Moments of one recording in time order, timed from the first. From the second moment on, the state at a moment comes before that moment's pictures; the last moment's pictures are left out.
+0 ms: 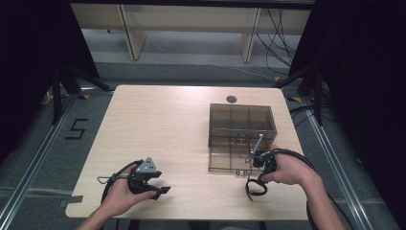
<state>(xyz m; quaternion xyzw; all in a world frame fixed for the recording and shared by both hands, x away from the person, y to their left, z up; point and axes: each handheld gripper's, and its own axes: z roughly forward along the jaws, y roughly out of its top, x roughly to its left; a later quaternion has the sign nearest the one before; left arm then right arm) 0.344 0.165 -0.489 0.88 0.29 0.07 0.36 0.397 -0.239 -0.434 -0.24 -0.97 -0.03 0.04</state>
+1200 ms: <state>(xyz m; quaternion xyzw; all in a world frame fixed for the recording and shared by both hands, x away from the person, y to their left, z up) 0.344 0.165 -0.489 0.88 0.29 0.07 0.37 0.401 -0.253 -0.425 -0.29 -0.95 -0.04 0.03</state>
